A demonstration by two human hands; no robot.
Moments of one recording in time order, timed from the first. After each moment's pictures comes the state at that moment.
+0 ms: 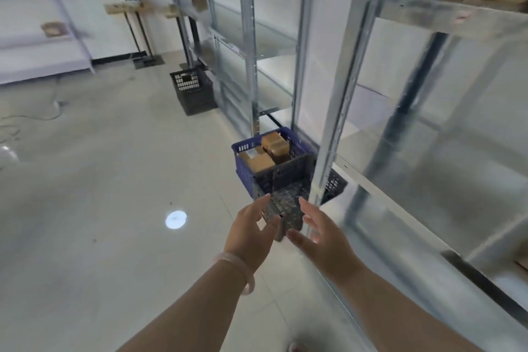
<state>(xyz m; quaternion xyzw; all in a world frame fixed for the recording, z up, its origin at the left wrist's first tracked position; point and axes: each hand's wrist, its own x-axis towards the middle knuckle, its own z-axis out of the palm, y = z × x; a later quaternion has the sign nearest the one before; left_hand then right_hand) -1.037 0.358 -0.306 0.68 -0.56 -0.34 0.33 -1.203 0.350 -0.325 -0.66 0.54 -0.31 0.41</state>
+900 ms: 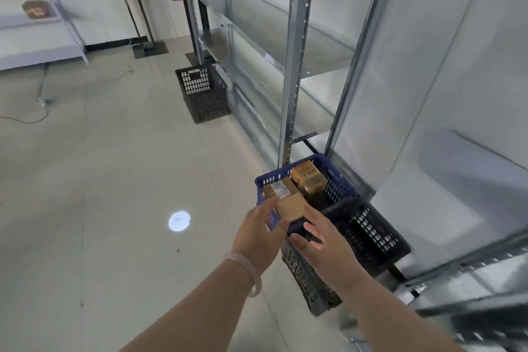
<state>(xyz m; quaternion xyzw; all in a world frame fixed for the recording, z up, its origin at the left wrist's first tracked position) -0.836 -0.059 -0.326 0.68 -0.55 -0.39 0.31 -0.988 -0.053 -0.330 -0.63 0.53 -0.28 0.49</state>
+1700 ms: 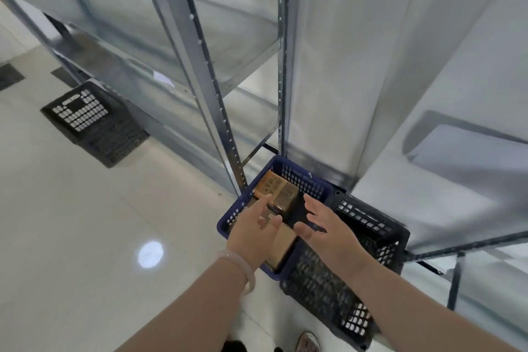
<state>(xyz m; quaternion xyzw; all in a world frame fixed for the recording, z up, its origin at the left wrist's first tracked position) -0.866 -0.421 -0.396 0.57 -0.62 -0.51 0.16 -1.019 -0.351 -0.389 -0.43 0.68 -0.34 0.48</state>
